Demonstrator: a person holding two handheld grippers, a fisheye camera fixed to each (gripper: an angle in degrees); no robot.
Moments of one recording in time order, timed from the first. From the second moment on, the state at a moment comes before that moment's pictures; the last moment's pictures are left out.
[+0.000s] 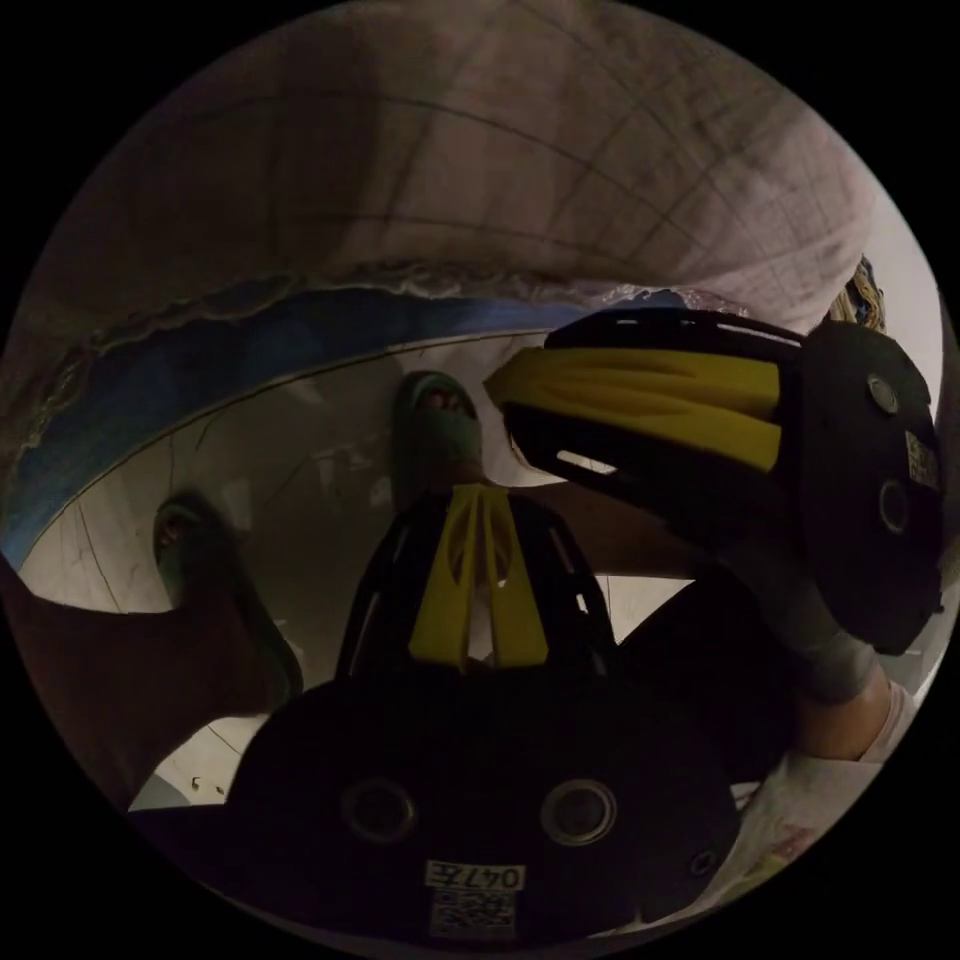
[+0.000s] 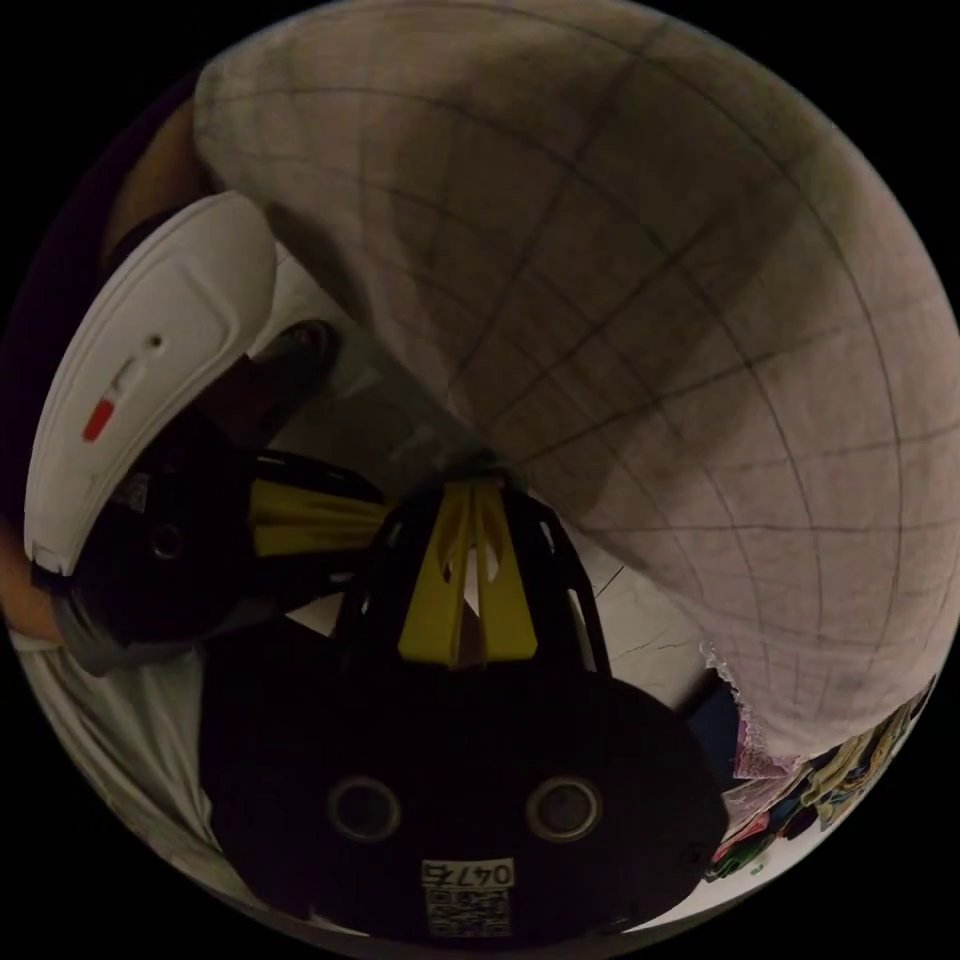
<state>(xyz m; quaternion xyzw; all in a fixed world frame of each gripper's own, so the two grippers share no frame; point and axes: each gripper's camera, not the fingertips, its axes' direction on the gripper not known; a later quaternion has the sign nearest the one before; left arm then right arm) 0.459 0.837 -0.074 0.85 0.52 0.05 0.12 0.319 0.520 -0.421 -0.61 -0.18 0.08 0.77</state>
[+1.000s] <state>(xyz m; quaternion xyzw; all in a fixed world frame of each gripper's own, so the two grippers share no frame) 0.501 0.967 0.100 0.91 0.41 -0.01 0.07 0.518 0.541 -0.654 -0.39 -0.12 0.14 0.90</state>
